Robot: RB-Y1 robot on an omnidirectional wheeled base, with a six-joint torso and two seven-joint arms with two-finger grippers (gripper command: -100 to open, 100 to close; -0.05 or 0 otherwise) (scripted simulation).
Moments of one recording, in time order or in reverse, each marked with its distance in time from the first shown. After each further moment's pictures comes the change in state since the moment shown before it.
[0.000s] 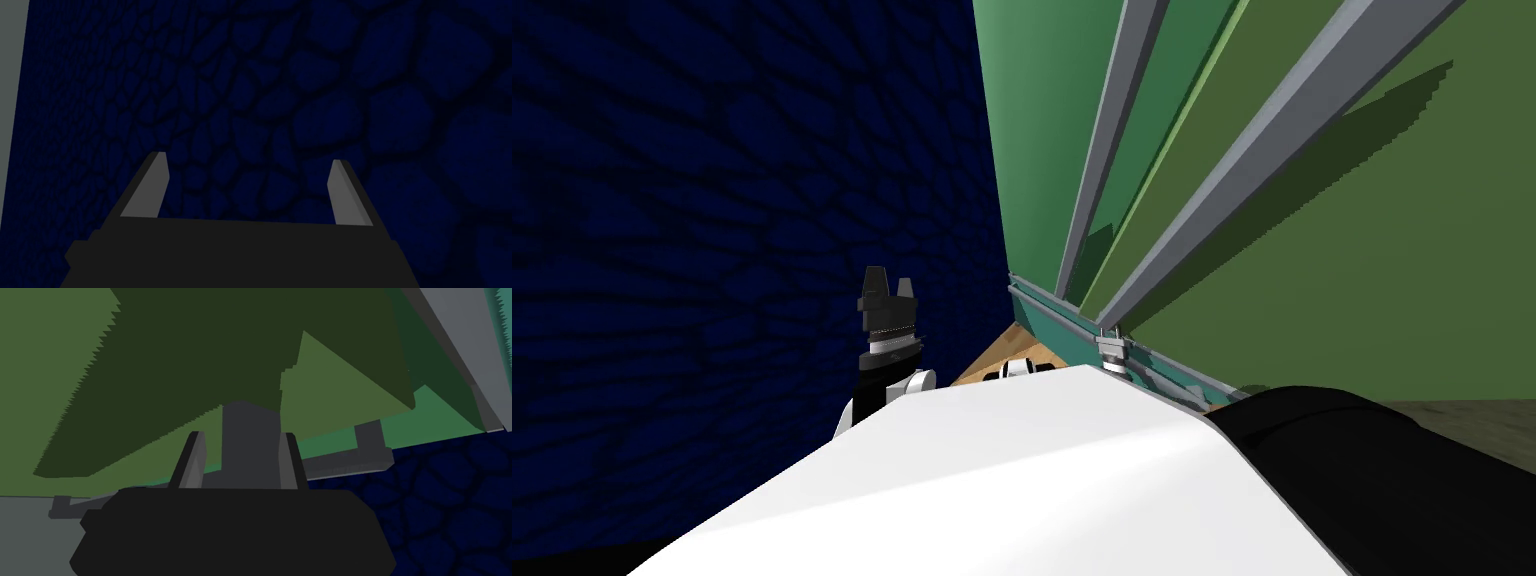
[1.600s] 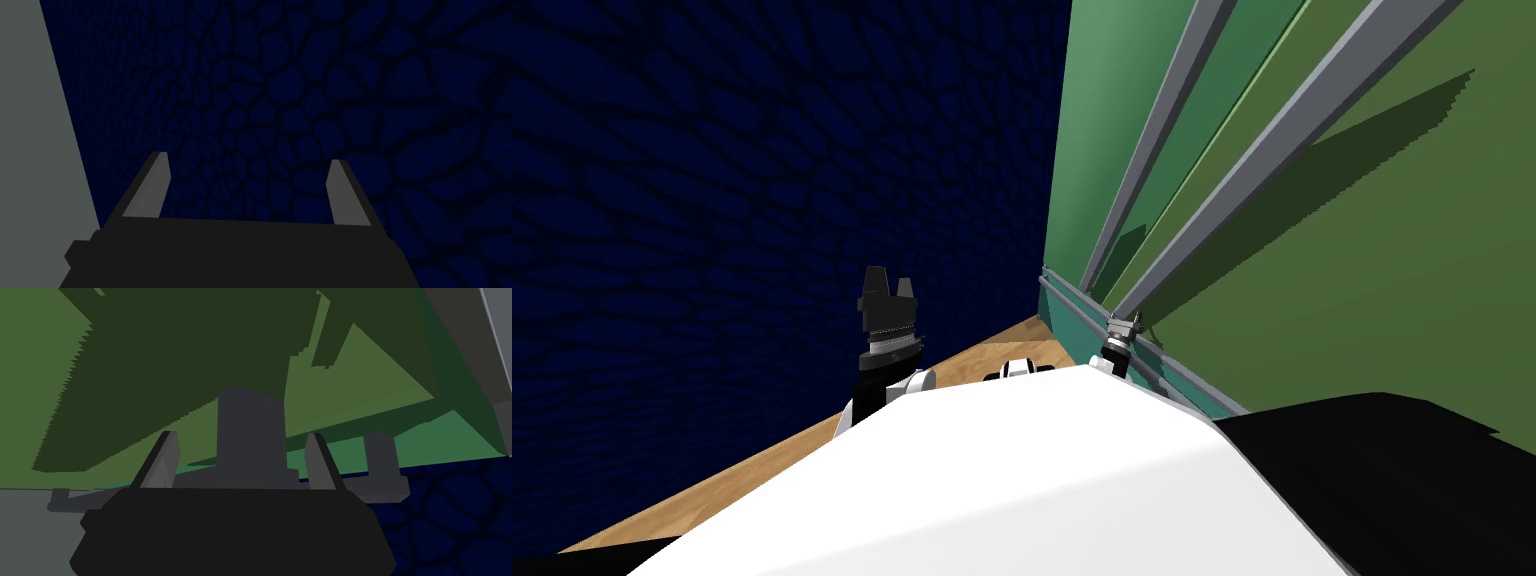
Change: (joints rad) left arm 0.001 0.000 0.000 0.000 0.000 0.000 0.000; right arm -0.331 0.053 -0.273 0.142 -0.173 0.158 0.298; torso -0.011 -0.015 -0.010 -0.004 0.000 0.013
